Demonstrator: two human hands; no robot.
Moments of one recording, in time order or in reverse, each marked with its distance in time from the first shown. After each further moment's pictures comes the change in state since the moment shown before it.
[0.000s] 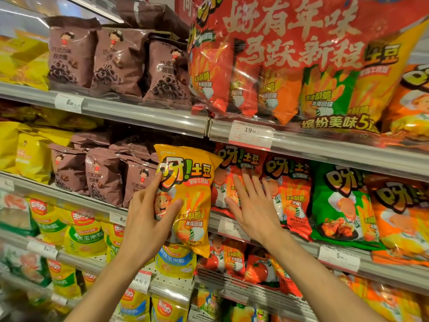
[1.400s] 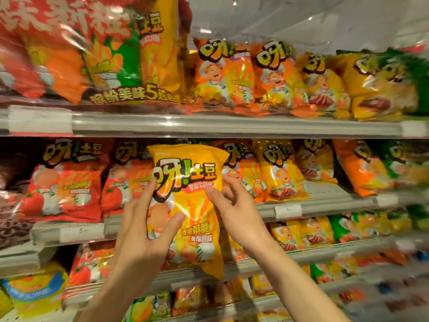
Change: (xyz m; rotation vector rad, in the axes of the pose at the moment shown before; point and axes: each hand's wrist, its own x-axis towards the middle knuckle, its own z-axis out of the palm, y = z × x) left_hand -0.108 0.192 0.195 -0.416 -0.351 0.152; right_hand -0.188 0.158 -0.141 1.293 0.224 0.628
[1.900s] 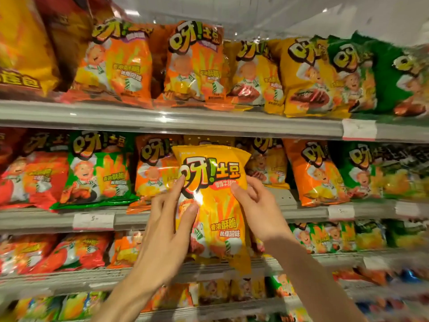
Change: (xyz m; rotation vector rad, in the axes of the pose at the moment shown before) left_hand -0.018 0.093 0.252 0.137 -0.075 -0.013; right_hand 0.014 0.027 -0.273 0.012 0.019 0.085
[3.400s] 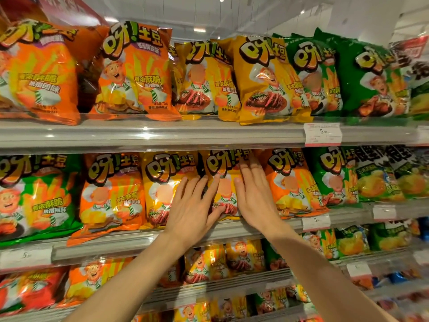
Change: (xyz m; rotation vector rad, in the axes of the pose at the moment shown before) left_hand 0.115 -0.004 0.150 0.895 -0.189 0.464; right_hand 0.105 0.052 -0.116 -1.061 0.244 -0.399
